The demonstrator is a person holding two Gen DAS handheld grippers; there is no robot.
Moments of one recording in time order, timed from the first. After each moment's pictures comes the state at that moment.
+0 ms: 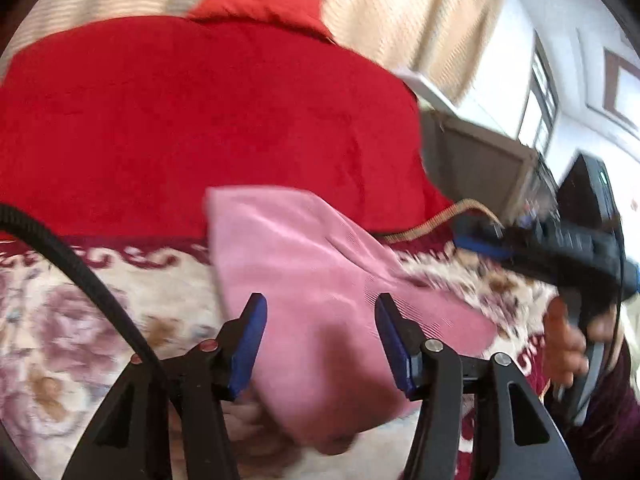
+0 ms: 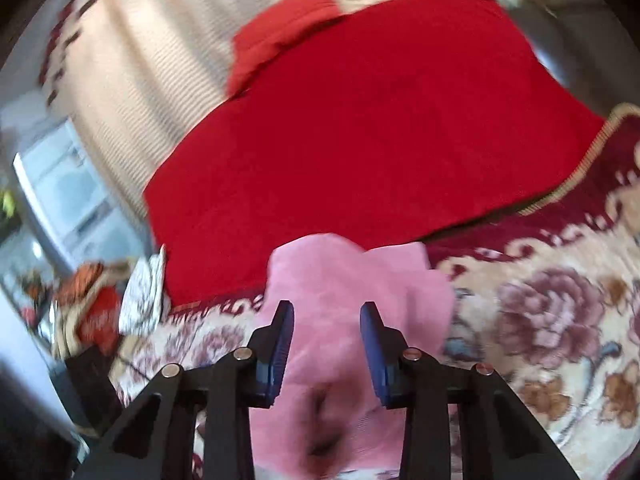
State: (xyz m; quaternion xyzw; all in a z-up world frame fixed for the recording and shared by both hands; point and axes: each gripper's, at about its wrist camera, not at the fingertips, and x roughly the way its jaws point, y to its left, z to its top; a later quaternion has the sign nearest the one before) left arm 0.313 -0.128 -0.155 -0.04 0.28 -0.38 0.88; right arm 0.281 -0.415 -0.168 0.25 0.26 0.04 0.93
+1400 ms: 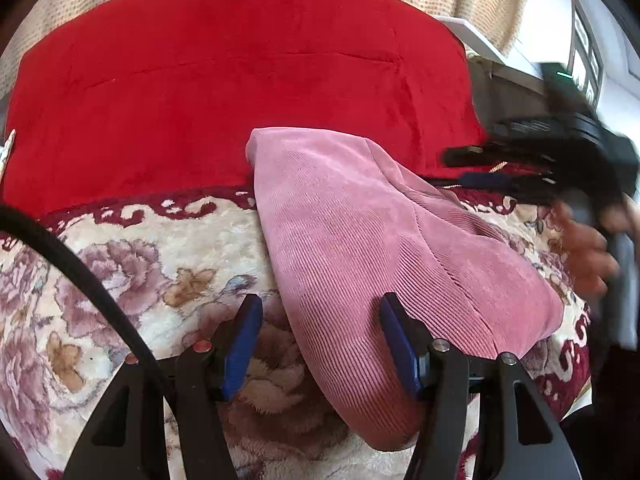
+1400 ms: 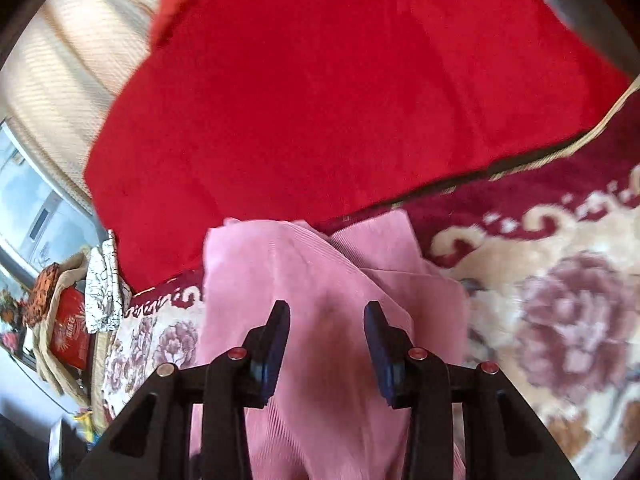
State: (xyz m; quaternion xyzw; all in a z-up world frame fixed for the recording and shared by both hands) left arm 0.322 -0.155 -0.192 0.03 0.35 -0.30 0.88; right arm 0.371 -0.438 -0.204 0.28 0.38 0.00 0.88
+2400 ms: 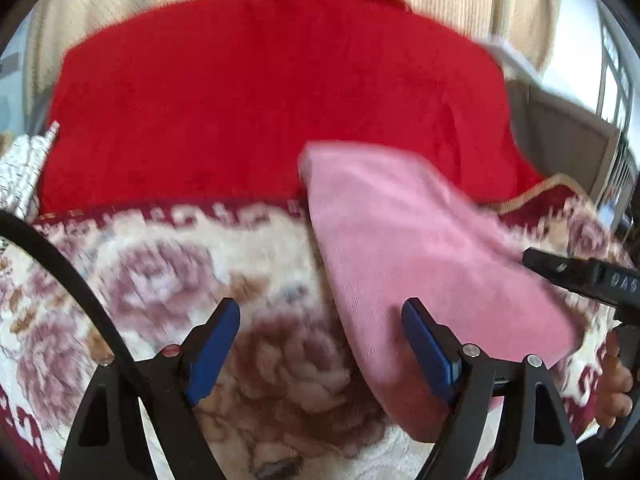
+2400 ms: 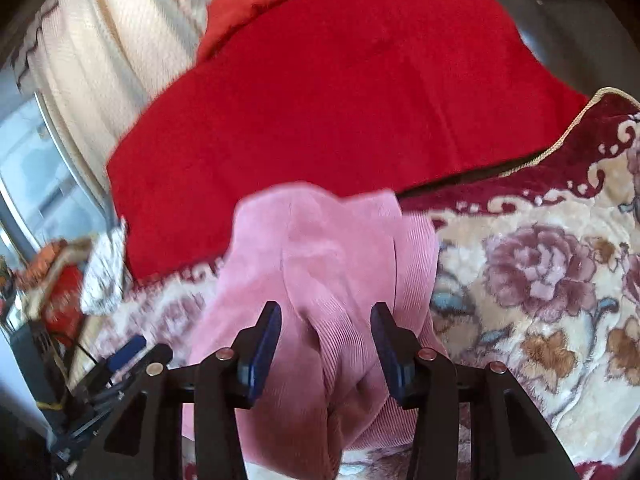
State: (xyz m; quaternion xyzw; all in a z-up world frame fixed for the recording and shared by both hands) left arm 0.325 -0.145 -0.194 0.03 0.35 -0.23 0.91; right arm 0.283 -0.402 -0.210 0.23 0.34 -0.02 0.91
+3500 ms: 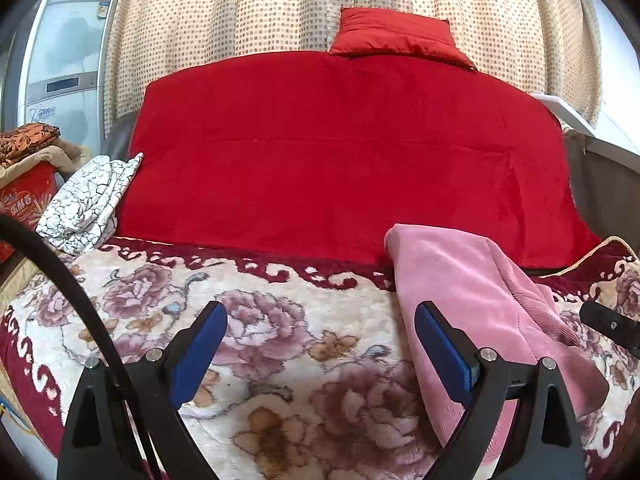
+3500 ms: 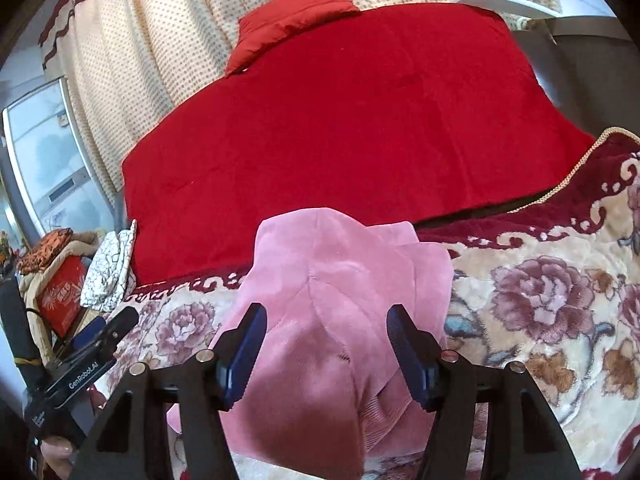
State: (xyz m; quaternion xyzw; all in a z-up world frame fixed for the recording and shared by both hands) left arm 0.309 -0.094 -0.145 0.00 0.24 -0.10 0.97; right arm 0.269 -0.380 -0.183 0.19 0.27 -0.01 0.94
